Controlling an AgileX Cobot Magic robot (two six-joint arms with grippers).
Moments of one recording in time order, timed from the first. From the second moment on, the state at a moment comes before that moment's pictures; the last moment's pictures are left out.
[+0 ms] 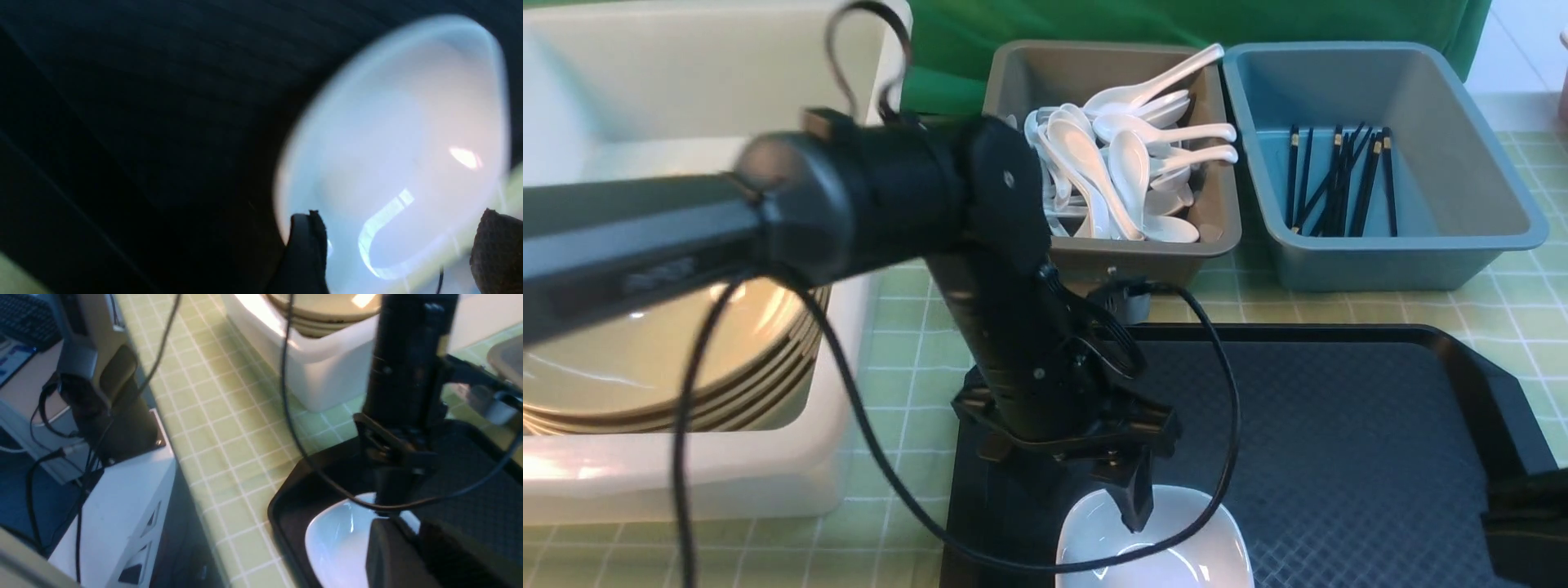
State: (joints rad) right arm 0.35 0.65 -0.87 0.73 0.95 -0.71; left arm -0.67 1.86 -1.33 -0.43 1.13 0.03
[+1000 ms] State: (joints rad) right arm 0.35 0.64 -0.87 0.71 1.02 -0.75; left arm -0.37 1.50 -1.33 -0.48 1.16 0.15
